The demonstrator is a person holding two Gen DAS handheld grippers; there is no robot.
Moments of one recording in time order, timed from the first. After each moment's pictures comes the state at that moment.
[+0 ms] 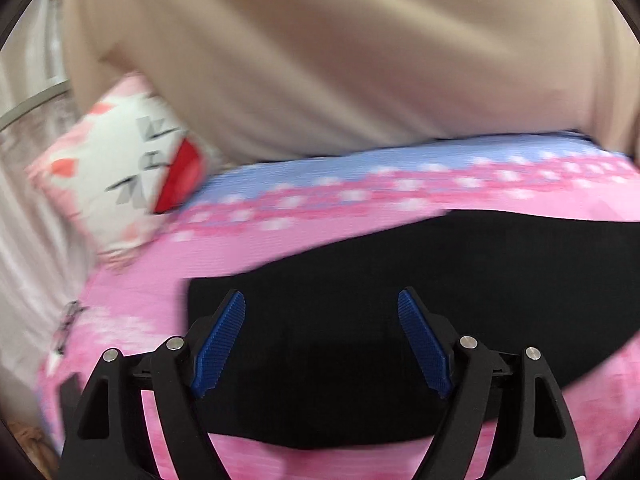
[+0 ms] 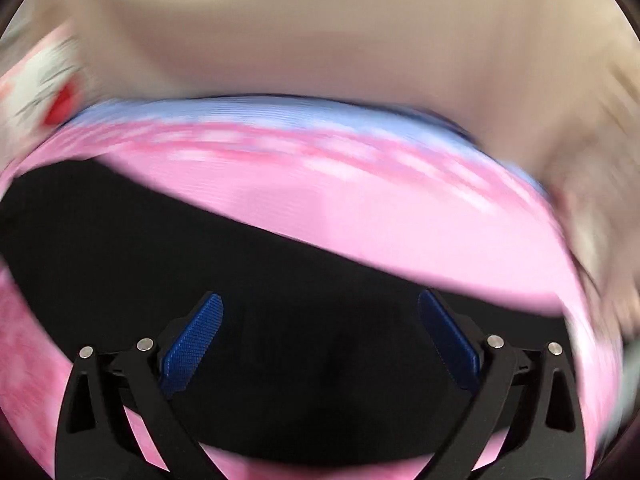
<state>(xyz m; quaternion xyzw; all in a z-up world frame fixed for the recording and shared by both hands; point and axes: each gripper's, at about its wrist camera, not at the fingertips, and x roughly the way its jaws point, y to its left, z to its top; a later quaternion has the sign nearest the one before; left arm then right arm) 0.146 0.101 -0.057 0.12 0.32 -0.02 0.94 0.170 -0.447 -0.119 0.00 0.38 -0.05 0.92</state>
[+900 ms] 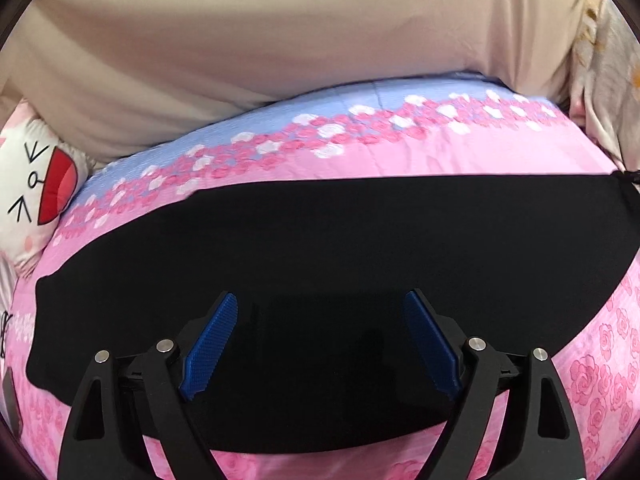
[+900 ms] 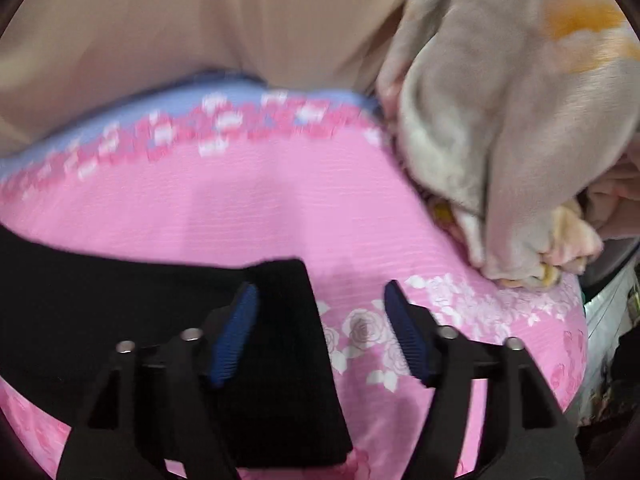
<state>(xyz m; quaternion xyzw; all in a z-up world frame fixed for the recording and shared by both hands) 0.133 -0.095 -0.096 0.13 0.38 -0.10 0.91 0.178 -0.619 -0.119 0.04 0.36 -0.11 0.93</state>
